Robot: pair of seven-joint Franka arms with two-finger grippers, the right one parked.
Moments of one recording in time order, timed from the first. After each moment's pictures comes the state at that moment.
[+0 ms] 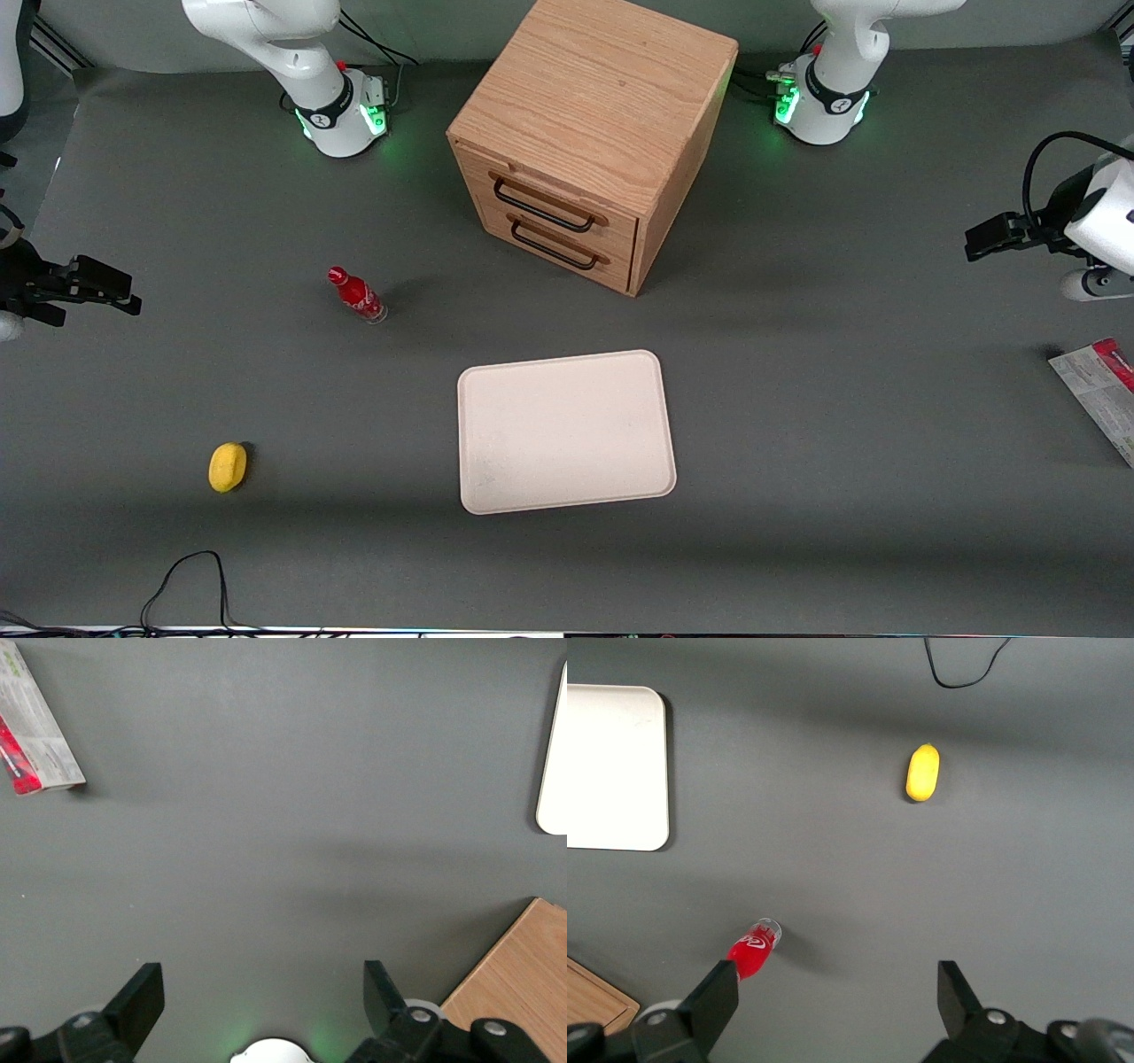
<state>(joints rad) -0.02 0.03 -0.01 -1.59 0.04 1.48 -0.12</state>
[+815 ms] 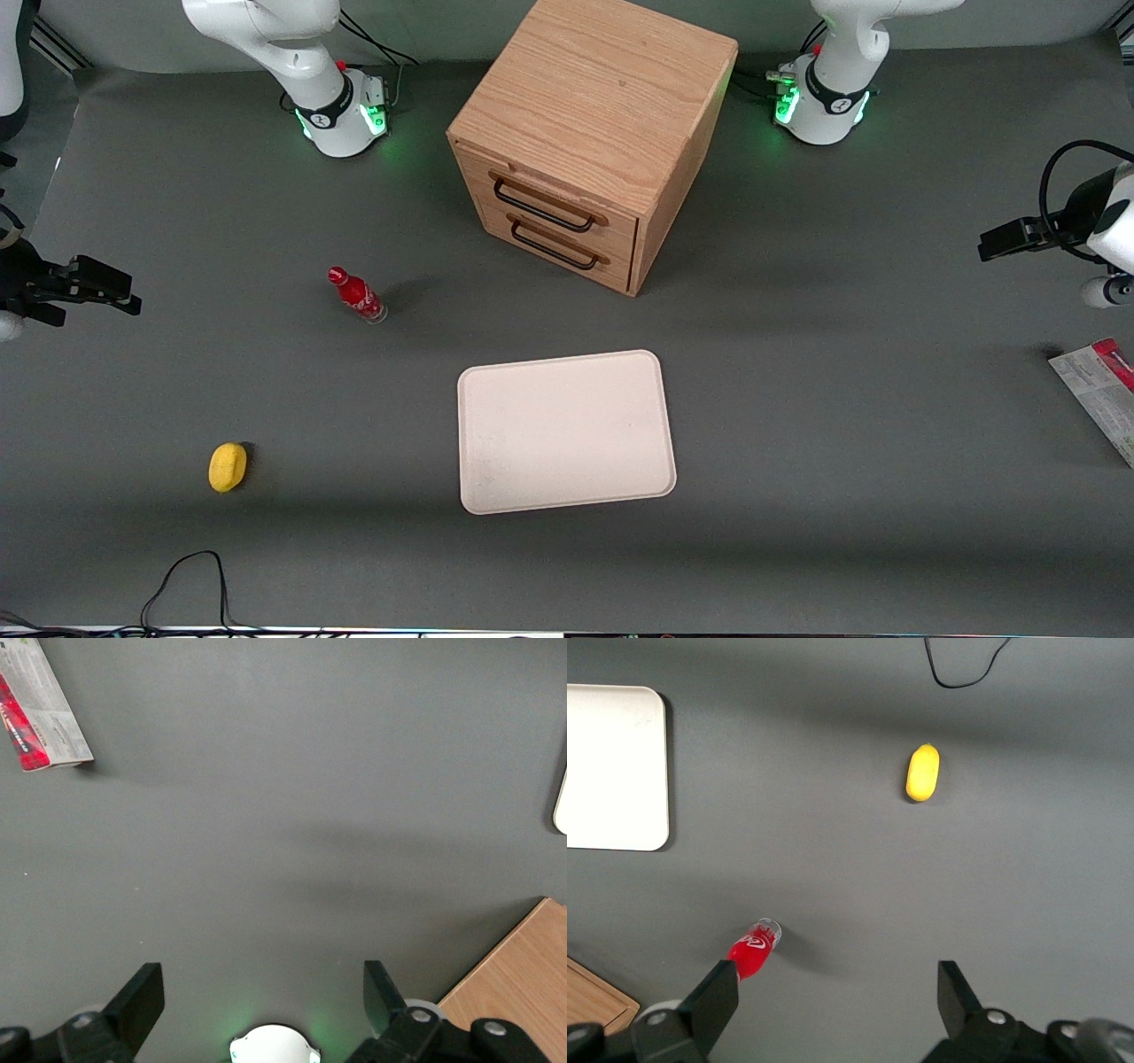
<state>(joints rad) 0.03 0.06 -0.01 -1.57 0.04 1.44 -0.11</state>
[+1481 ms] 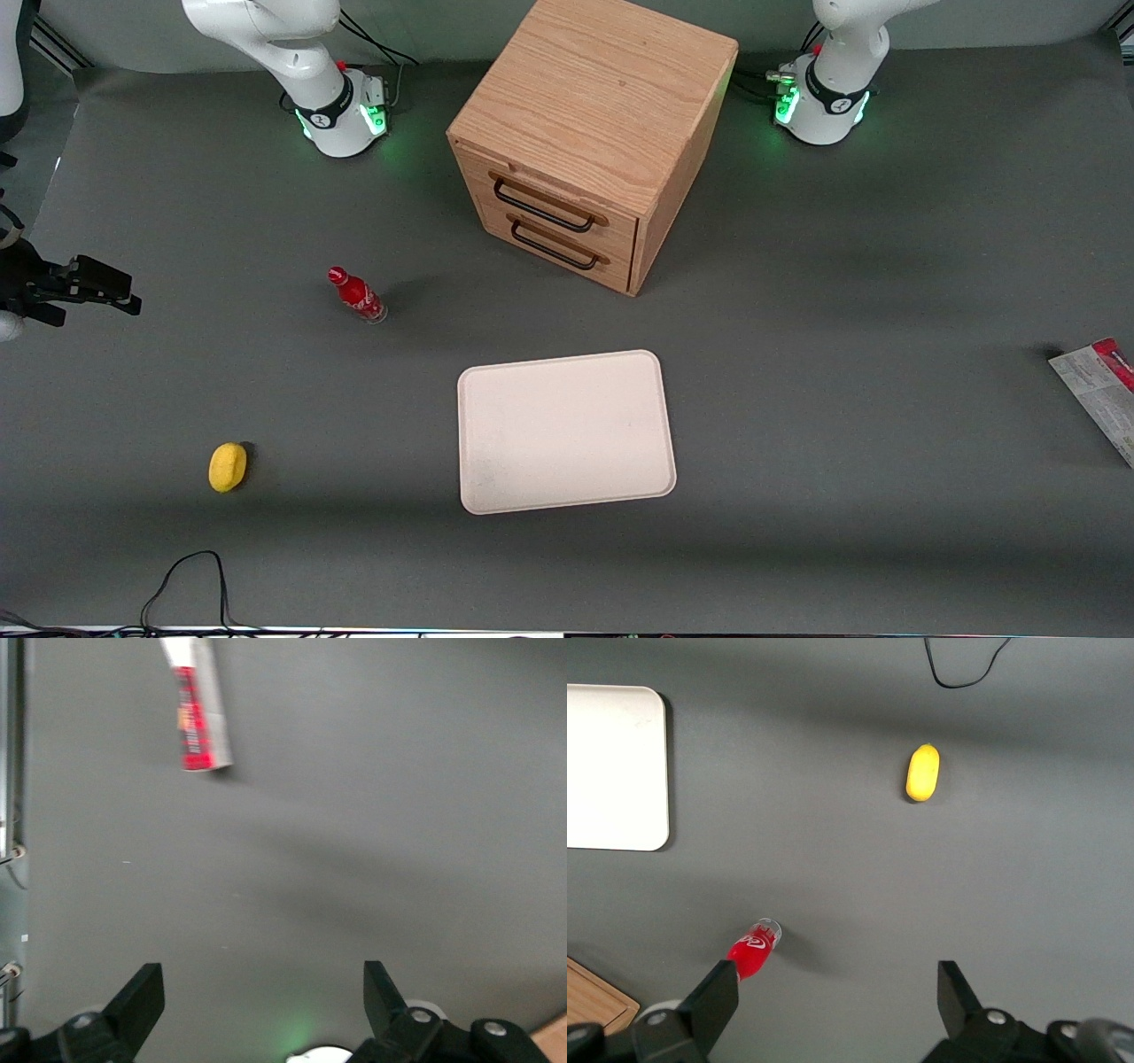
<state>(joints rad) 0.38 0.19 0.00 -1.40 0.11 1.44 0.08</state>
